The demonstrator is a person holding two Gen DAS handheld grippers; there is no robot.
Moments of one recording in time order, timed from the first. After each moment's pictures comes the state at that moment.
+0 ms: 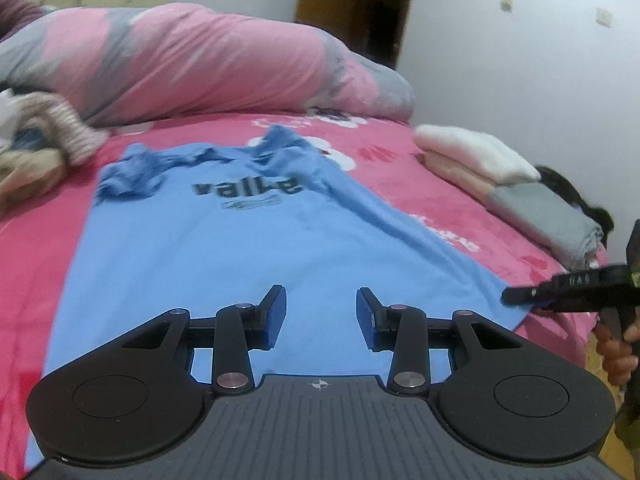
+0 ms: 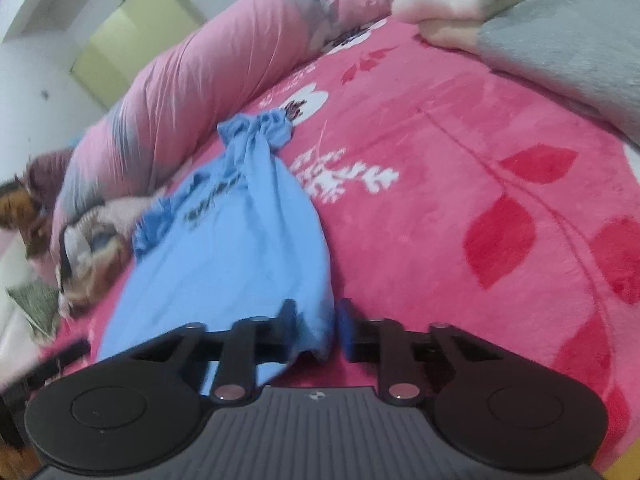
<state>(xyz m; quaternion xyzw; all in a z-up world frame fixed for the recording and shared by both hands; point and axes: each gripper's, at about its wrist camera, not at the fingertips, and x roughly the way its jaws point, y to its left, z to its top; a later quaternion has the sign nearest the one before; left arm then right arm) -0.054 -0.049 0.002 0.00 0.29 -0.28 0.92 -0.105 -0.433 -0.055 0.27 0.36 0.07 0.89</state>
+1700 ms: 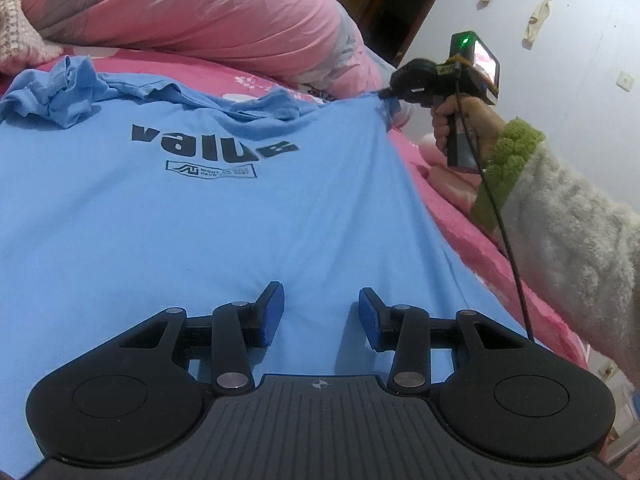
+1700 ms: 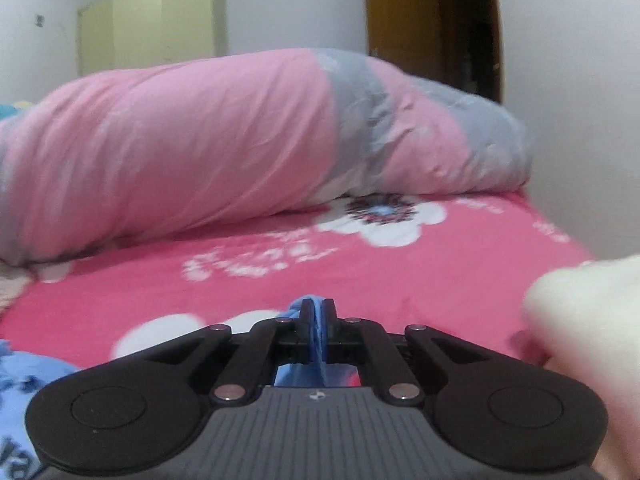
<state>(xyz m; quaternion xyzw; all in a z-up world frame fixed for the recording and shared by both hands) 0.053 -0.079 -0.083 -0.13 0.32 -0.32 0.88 0.311 -0.417 0.002 0.03 0.25 -0.03 0.97</state>
